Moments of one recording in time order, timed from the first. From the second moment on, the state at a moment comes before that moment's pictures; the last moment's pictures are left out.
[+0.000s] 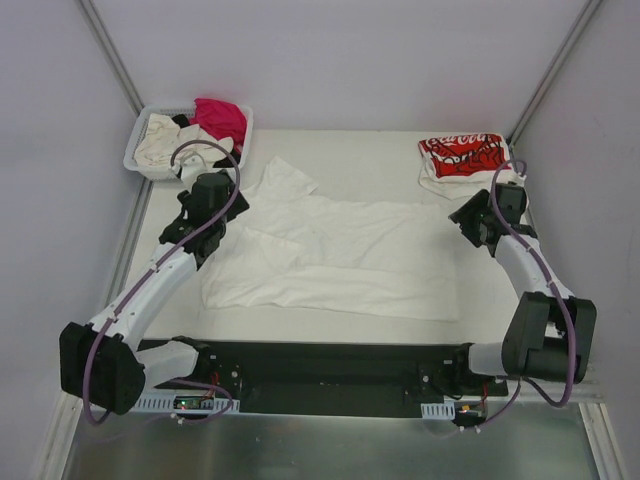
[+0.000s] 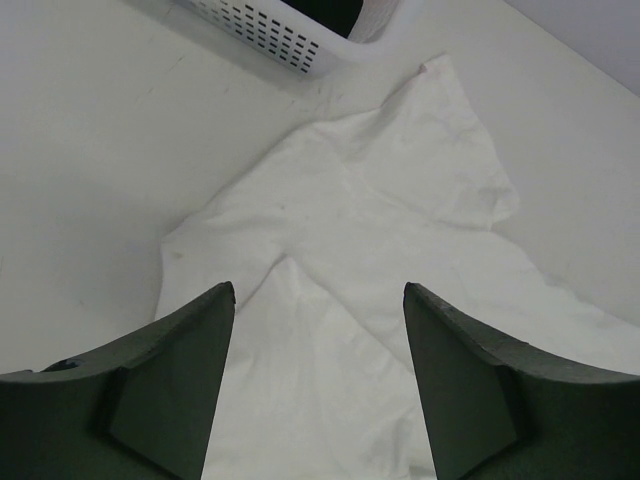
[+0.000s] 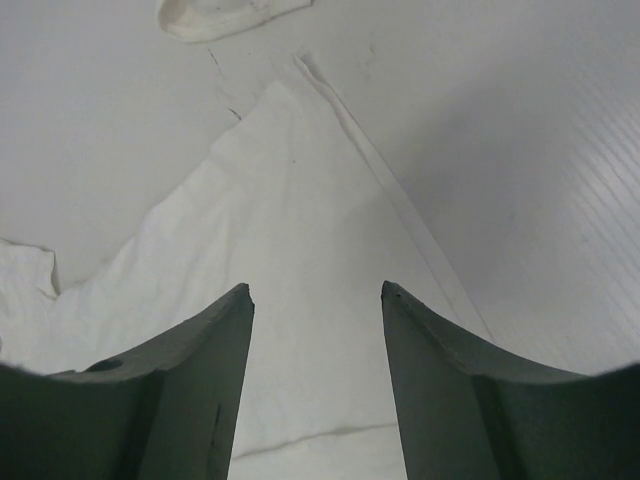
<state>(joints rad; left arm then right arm) -0.33 1.12 0.90 -0.35 -0.48 -0.64 -0.10 1.31 0.85 -0.30 -0.03 0.71</state>
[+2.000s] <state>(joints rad) -0.11 2.46 2.27 -0.48 0.35 -0.04 -0.21 1.50 0.97 -0.16 -0.27 0.76</state>
